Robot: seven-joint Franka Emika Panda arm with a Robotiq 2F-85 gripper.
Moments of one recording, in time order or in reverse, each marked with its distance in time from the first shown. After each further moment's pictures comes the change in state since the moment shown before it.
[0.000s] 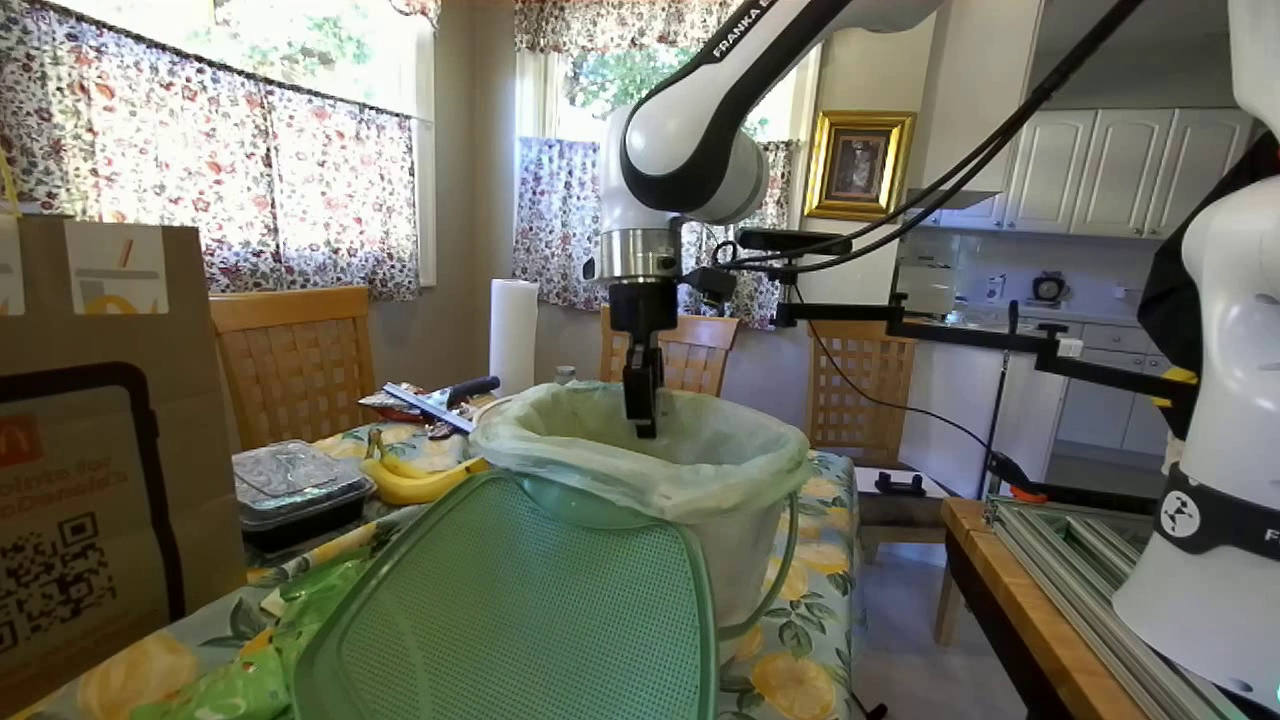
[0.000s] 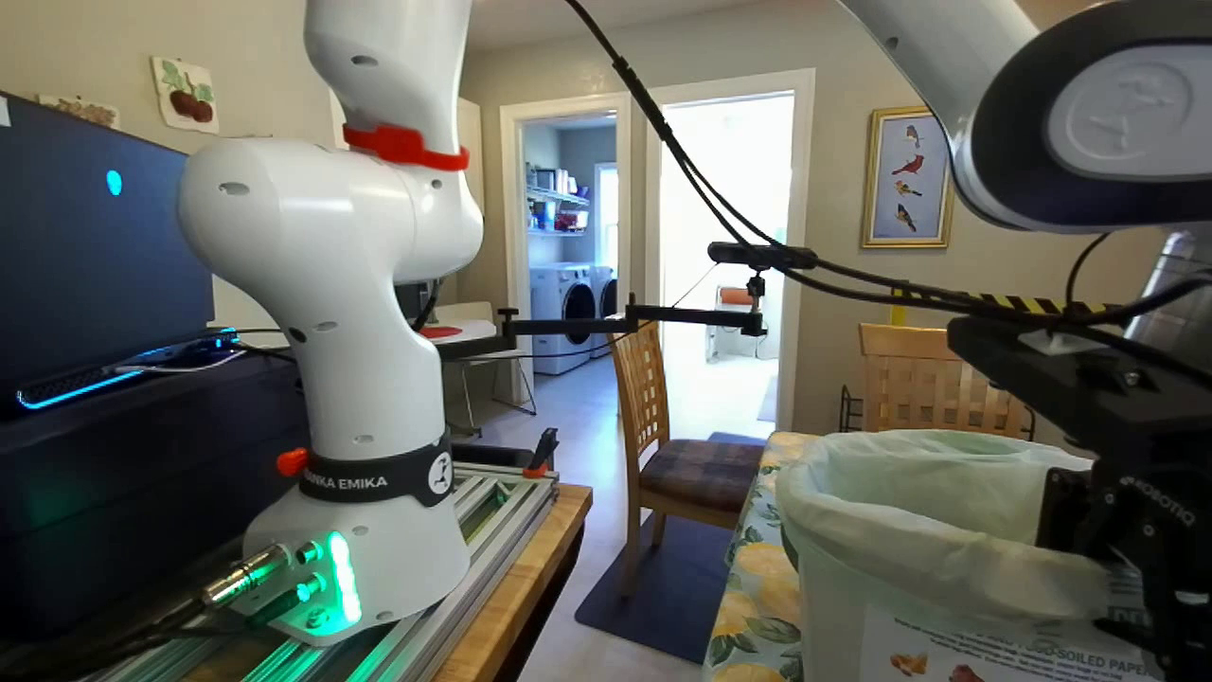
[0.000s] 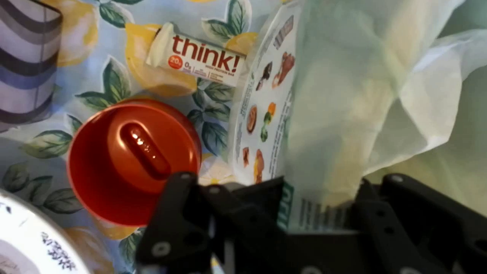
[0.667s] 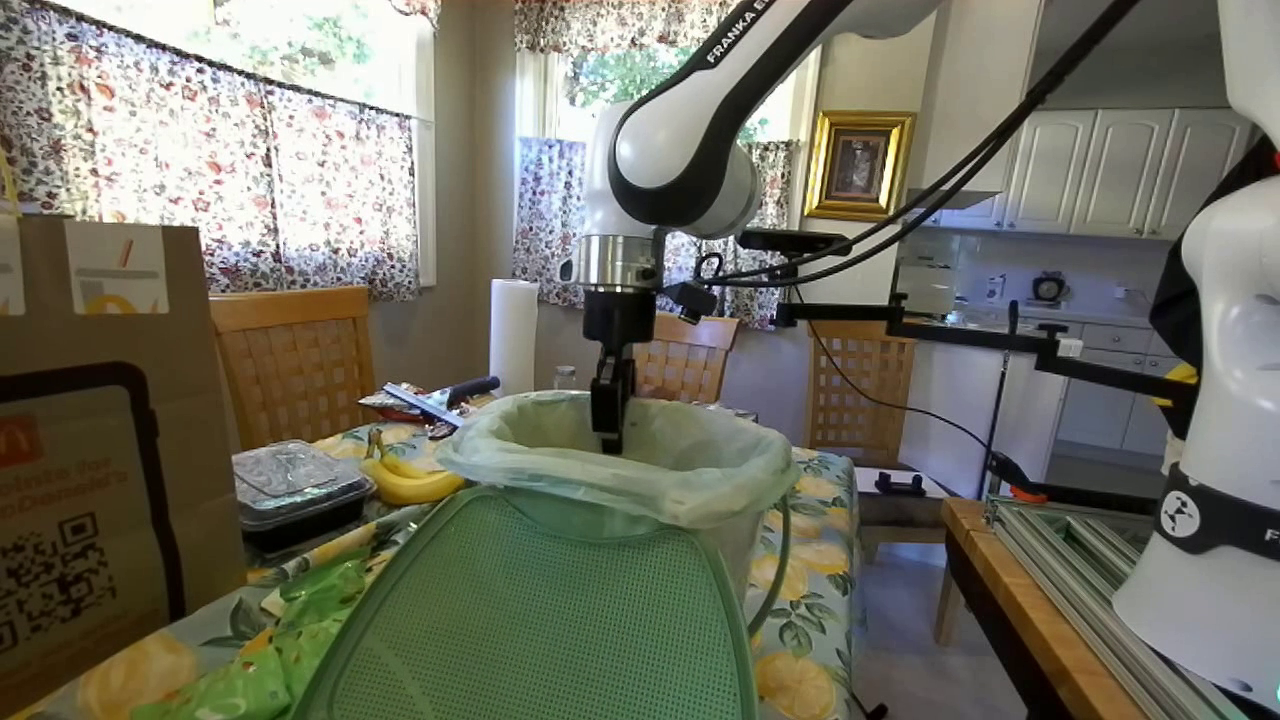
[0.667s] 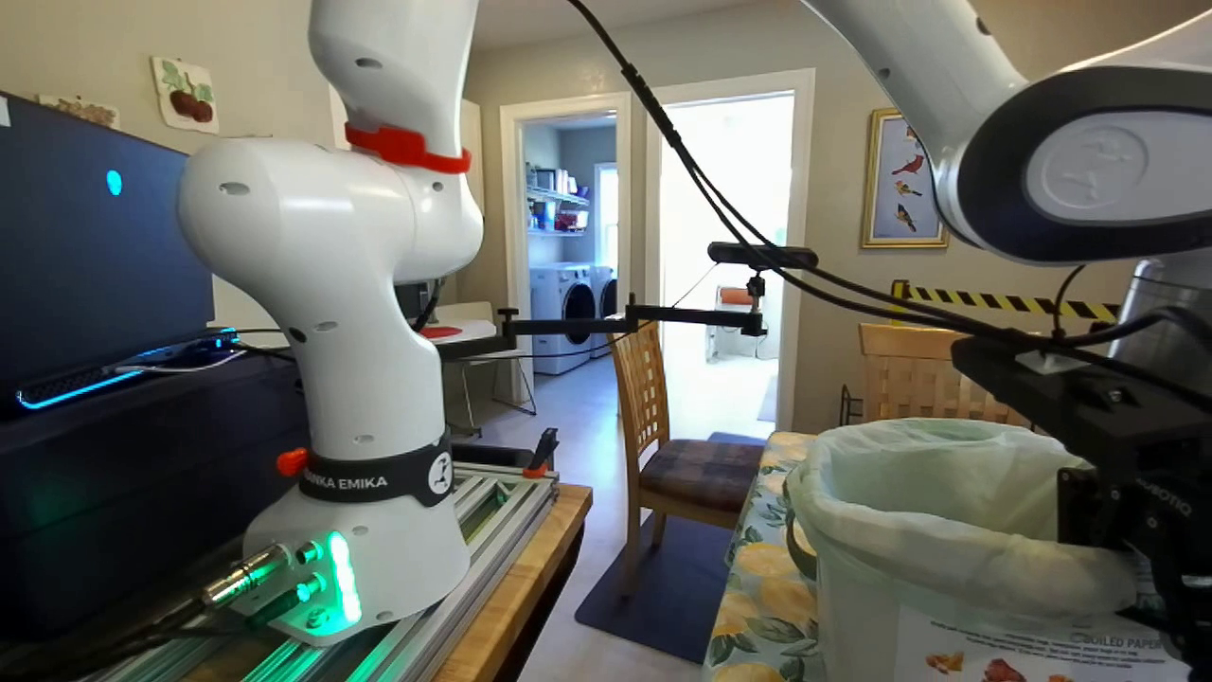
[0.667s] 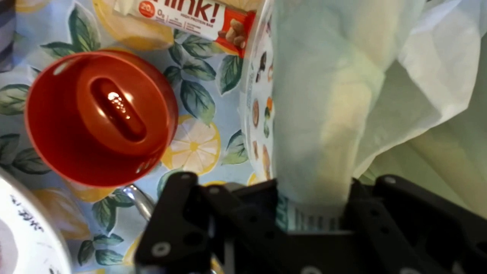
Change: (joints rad) arm 0.002 0.031 0.066 0.000 0.007 0.125 0.039
